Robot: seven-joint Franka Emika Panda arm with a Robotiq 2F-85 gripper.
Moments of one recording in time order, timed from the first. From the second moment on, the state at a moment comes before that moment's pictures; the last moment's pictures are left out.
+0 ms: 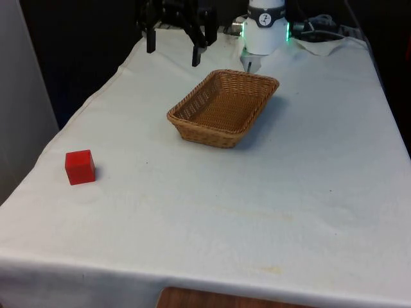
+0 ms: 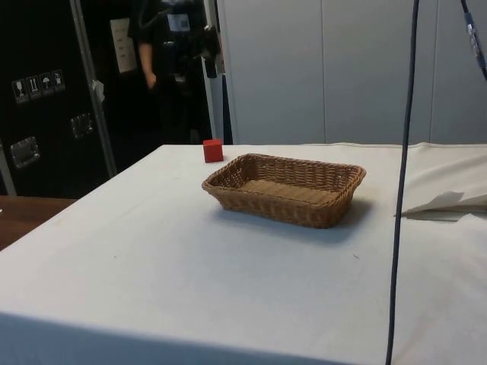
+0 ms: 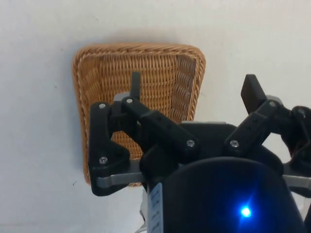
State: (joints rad) arm 0.03 0.33 -0.23 -1.77 -0.10 2.14 0.10
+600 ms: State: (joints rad) arm 0.03 0.36 -0.25 -1.78 -0.11 2.24 0.19
